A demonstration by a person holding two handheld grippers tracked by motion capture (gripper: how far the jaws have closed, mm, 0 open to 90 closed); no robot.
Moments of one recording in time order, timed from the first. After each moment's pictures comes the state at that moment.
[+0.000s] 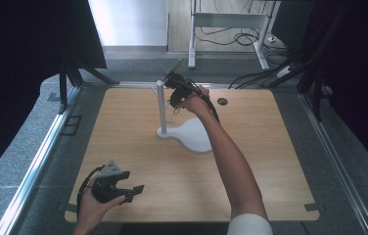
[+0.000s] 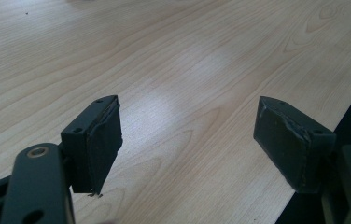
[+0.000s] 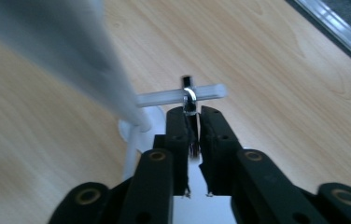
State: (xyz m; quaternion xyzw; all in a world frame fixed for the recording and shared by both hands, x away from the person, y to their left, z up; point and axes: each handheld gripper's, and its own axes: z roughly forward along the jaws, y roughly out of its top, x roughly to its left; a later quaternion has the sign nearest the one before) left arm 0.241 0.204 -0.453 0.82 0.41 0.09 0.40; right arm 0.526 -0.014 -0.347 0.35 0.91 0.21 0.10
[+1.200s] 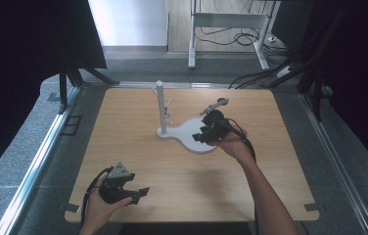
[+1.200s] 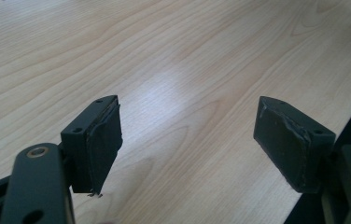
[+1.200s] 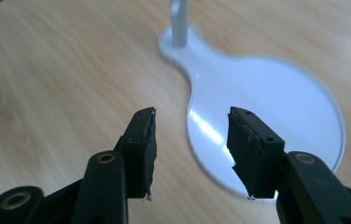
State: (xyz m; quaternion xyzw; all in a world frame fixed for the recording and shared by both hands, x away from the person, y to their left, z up) left arm 0.244 0.189 -0.463 0.83 0.41 0.09 0.37; right arm 0.406 -0.132 -0.383 0.33 0.88 0.32 0.09
